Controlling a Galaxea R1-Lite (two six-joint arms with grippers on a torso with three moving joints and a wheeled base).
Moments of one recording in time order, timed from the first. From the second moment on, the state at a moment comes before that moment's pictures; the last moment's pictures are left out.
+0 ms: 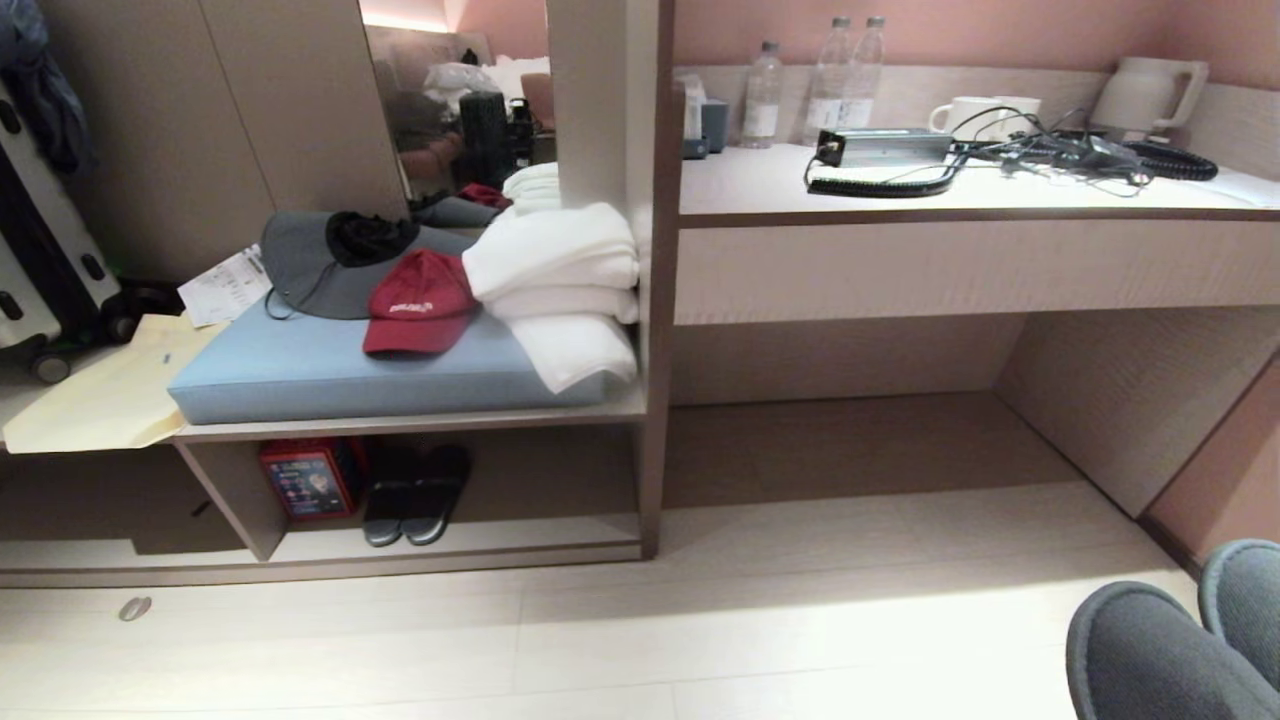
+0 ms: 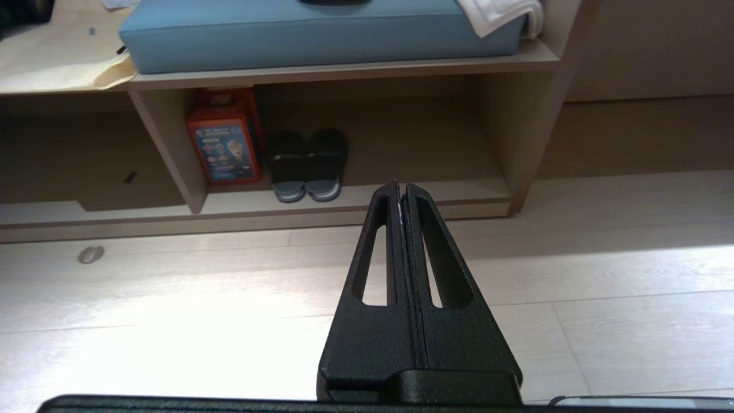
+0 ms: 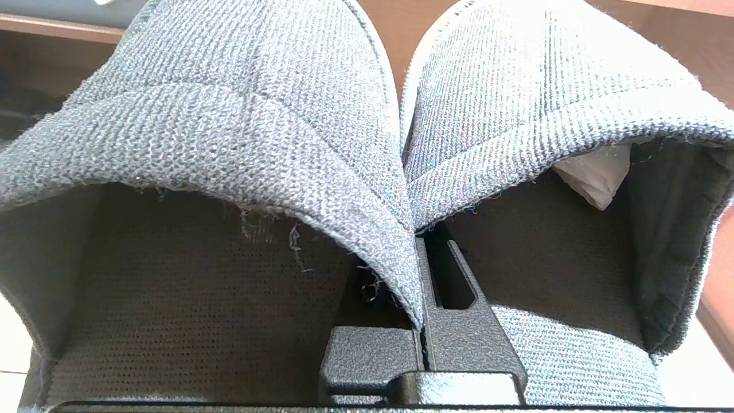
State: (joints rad) left arm 0.00 0.00 0.00 0.00 0.00 0.00; right arm 0.01 0.00 0.00 0.00 0.01 -0.10
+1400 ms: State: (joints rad) left arm 0.00 0.00 0.00 0.00 0.00 0.00; right arm 0.01 0.00 0.00 0.00 0.01 -0.10
